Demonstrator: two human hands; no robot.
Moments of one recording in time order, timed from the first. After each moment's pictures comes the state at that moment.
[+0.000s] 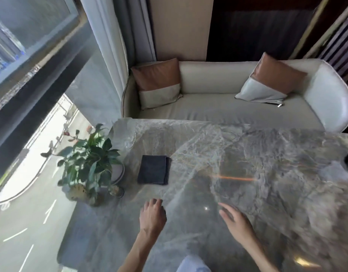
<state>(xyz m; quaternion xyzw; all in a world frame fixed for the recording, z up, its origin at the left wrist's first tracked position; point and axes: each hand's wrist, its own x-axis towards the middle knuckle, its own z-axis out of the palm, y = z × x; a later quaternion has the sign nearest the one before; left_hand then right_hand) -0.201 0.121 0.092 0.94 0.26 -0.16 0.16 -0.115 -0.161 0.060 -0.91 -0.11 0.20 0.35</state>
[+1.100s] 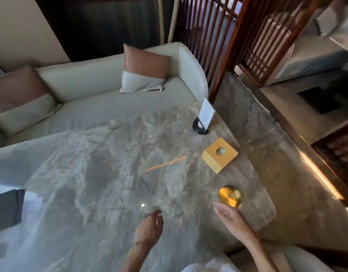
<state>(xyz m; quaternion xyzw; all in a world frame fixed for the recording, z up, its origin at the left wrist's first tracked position) -0.116 -0.361 0.093 0.91 0.10 -0.28 0.30 -0.125 -0.650 0.124 -0.81 0.19 0.26 0.50</state>
